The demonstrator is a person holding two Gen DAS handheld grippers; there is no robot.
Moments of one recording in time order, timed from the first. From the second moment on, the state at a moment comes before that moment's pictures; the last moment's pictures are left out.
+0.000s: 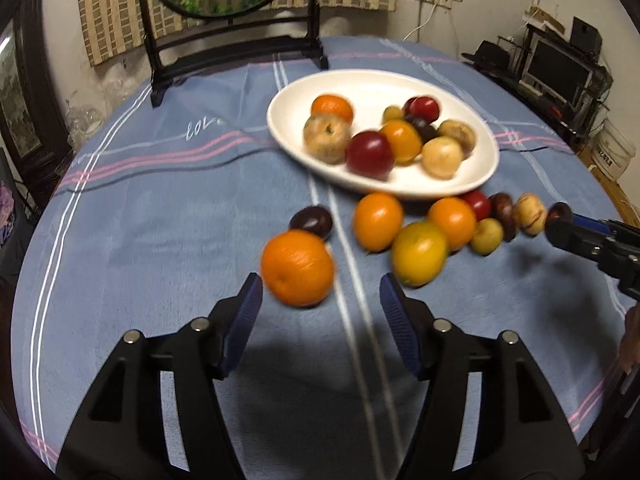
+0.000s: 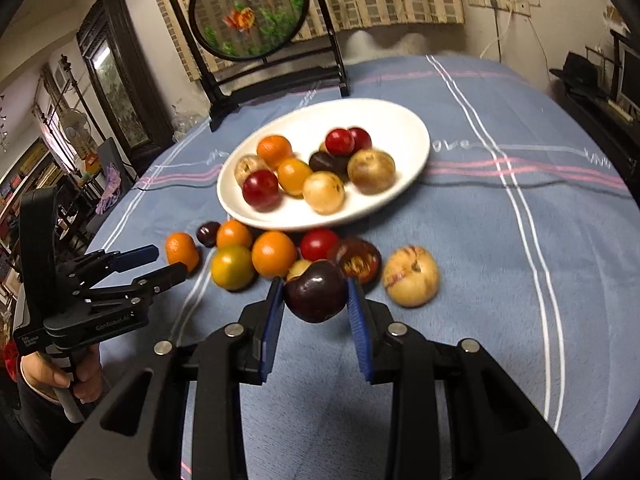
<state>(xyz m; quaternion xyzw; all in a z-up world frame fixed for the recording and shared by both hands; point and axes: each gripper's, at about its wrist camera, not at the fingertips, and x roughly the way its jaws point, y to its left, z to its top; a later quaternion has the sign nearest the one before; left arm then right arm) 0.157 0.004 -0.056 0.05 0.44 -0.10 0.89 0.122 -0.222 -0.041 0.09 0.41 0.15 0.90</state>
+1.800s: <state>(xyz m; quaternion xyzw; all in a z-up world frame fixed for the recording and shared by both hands) 0.275 -0.061 -0.016 0.06 0.39 -0.10 0.91 0.269 -0.197 -0.012 0.11 0.39 0.16 0.90</state>
